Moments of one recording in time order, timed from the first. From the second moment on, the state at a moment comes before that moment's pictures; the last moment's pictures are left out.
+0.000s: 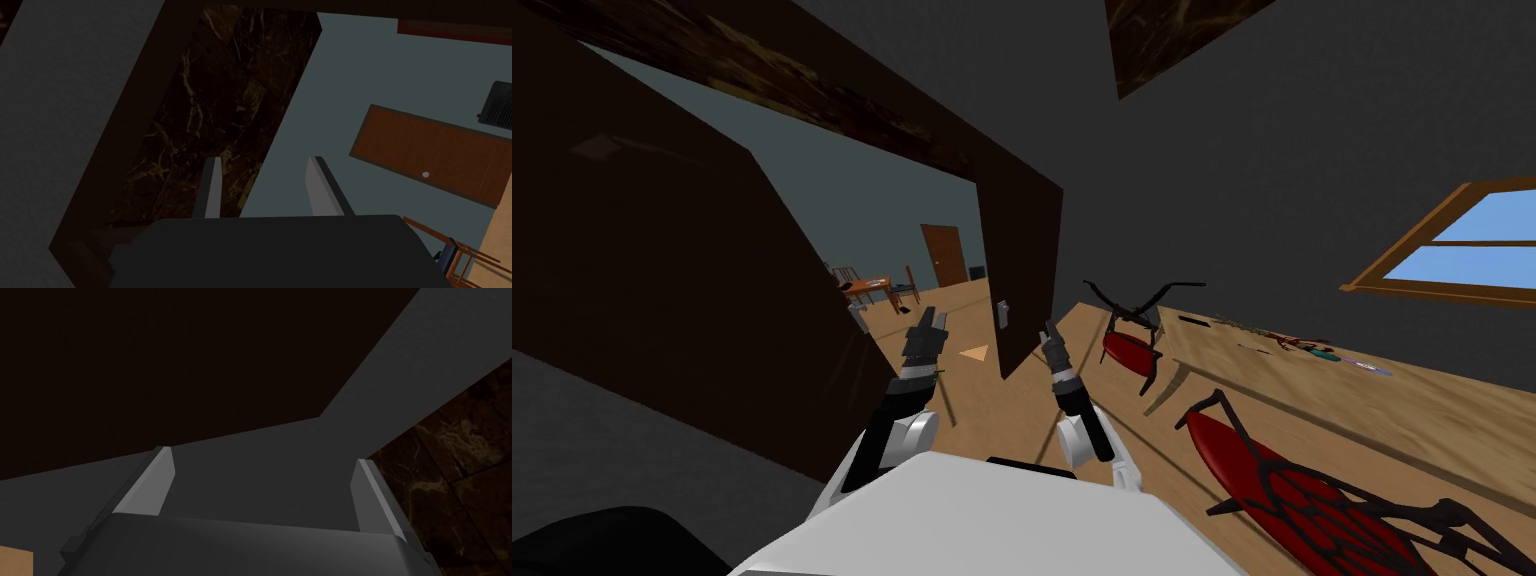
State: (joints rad) arm 0.17 -0.09 0.44 -1.87 0.01 -0.36 -0.02
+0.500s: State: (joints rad) arm 0.11 -0.10 0.54 -1.77 0.00 -0.35 -0.05
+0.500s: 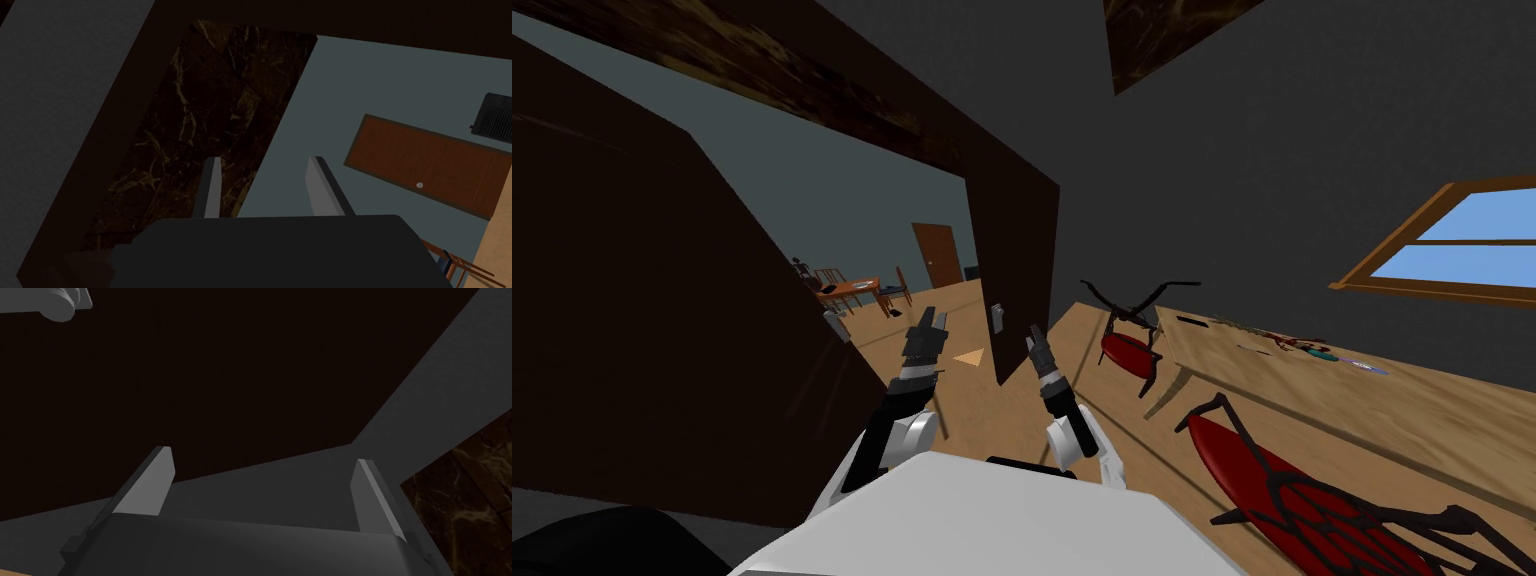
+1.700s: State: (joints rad) arm -0.06 -0.11 0.77 -1.52 -0.03 -0.35 -0.12
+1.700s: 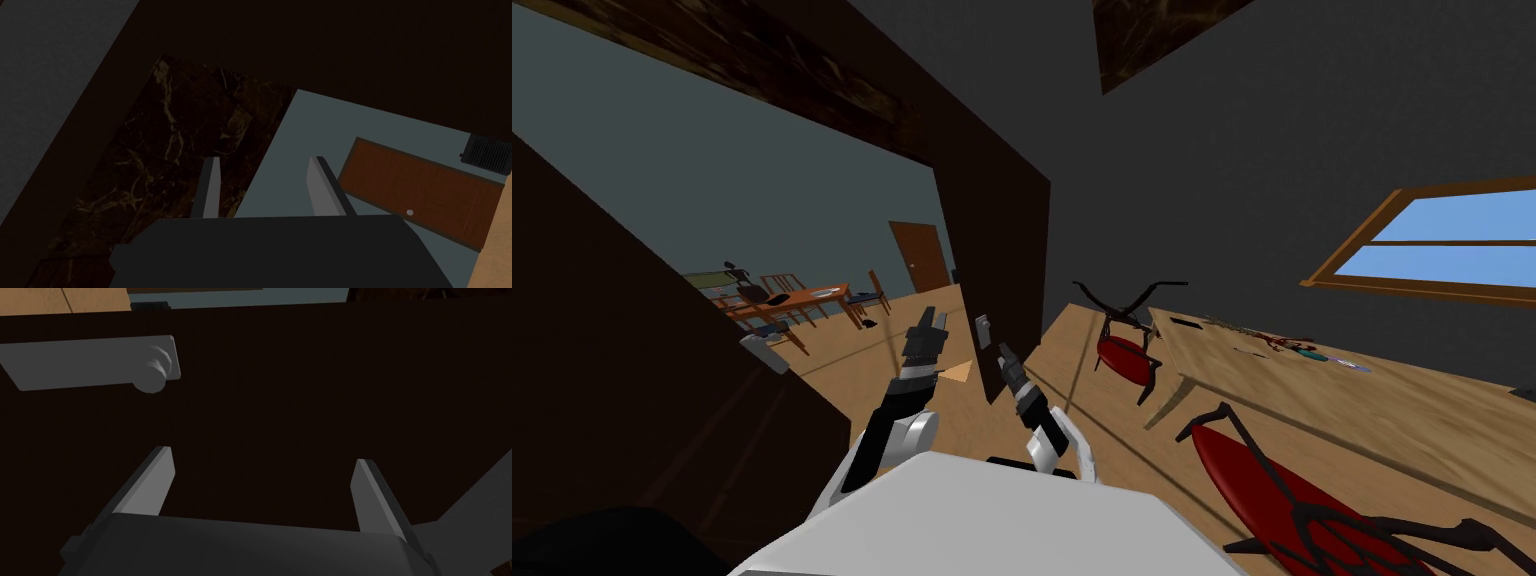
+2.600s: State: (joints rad) arm -0.18 -0.12 0.94 -1.34 -0.05 -0.34 -0.18
